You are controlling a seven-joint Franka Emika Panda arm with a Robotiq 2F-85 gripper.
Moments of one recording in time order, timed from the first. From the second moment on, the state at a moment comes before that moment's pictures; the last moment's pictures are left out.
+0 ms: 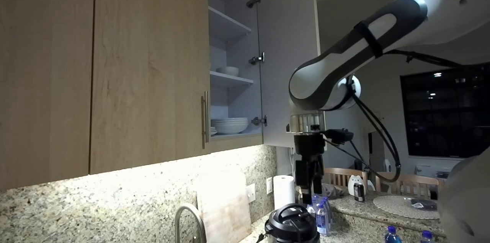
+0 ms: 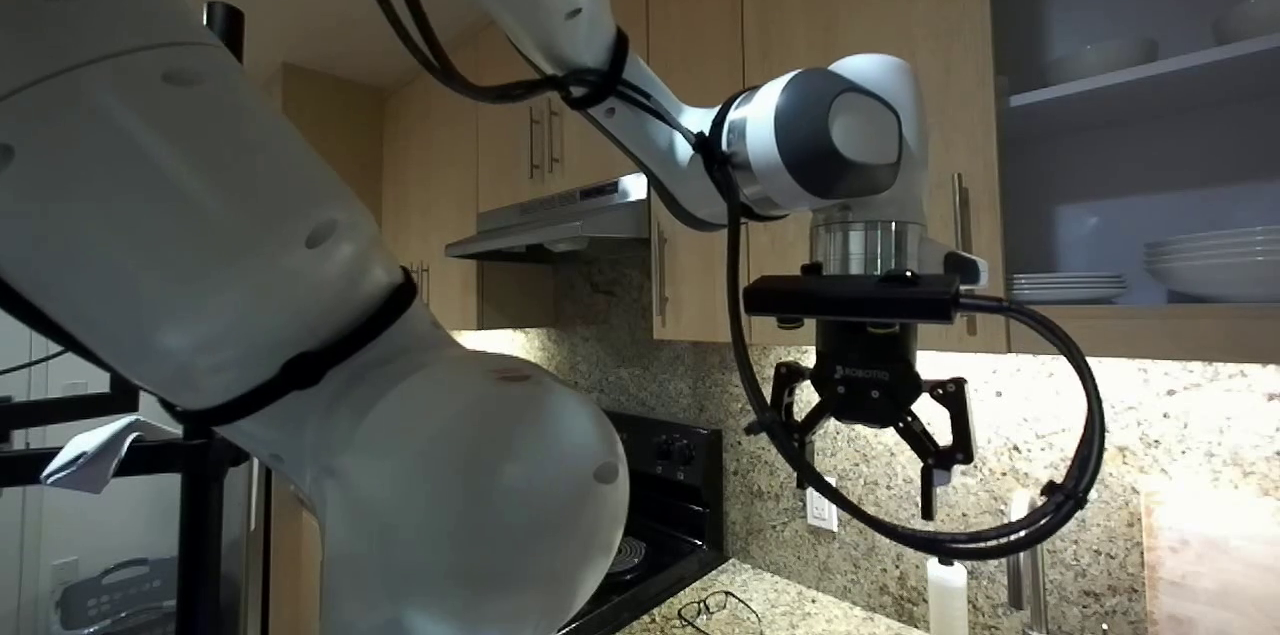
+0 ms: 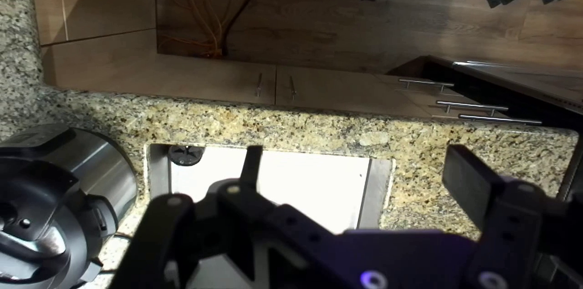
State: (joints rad) arm -0.01 -0.72 -0.18 -2.75 -0.11 2.01 -0.33
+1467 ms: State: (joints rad) arm -0.16 -0.94 -0.30 -2.62 -0.27 2.03 -0.33
